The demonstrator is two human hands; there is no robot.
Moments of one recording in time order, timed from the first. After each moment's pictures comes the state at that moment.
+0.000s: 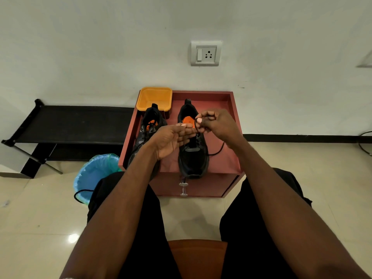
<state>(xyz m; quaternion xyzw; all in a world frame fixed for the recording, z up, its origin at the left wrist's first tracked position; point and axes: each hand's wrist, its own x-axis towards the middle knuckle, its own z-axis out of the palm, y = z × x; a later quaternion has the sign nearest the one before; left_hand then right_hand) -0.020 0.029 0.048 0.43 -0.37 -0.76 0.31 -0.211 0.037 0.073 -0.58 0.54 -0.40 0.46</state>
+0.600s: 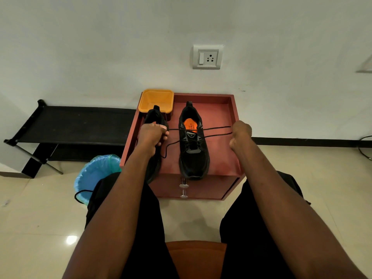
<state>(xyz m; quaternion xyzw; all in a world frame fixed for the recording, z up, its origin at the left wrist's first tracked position) 0.007 0.016 0.046 0.67 -0.36 -0.52 0.38 -0.235 0.018 0.052 -0.10 0.75 -0.49 0.44</state>
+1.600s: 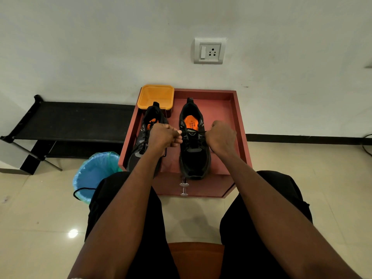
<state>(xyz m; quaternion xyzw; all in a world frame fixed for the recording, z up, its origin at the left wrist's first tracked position) -0.016 0.014 0.028 0.63 -0.43 -0.55 0.35 -0.191 0.028 0.025 -0.56 0.79 -0.21 0.15</state>
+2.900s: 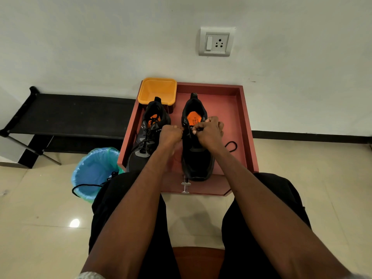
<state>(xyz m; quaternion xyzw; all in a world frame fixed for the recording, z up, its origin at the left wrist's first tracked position) -0.033 -0.016 -0.019 0.66 -0.40 -0.52 0.36 -0.166 -0.005 -0.014 -0.58 0.73 -0.23 0.28</state>
